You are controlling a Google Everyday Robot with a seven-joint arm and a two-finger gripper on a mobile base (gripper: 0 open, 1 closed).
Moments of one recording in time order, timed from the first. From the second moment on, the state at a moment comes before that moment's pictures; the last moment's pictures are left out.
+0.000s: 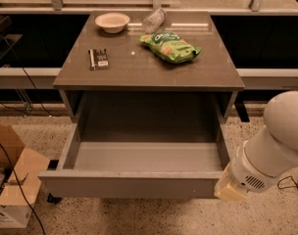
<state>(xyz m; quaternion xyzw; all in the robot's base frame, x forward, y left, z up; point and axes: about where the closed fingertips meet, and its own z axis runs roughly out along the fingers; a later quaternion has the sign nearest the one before) 0.356 -0.189 0.733 -0.53 0.84 0.11 0.08</state>
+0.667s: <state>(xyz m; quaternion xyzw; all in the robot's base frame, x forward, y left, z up) 0.387 -0.181 0.644 -0.48 0.85 0.17 0.11</state>
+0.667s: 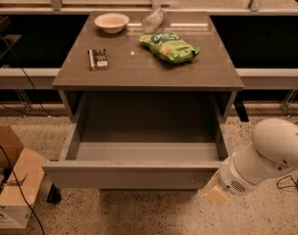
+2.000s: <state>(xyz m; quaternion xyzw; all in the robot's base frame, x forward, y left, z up) 0.433 -0.159 0.642 -0.46 0.85 0.15 0.22</state>
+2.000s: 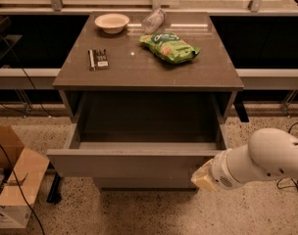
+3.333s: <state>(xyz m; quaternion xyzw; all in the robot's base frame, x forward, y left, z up) 0.521 -0.104 0.655 -0.50 0.80 0.16 0.29</state>
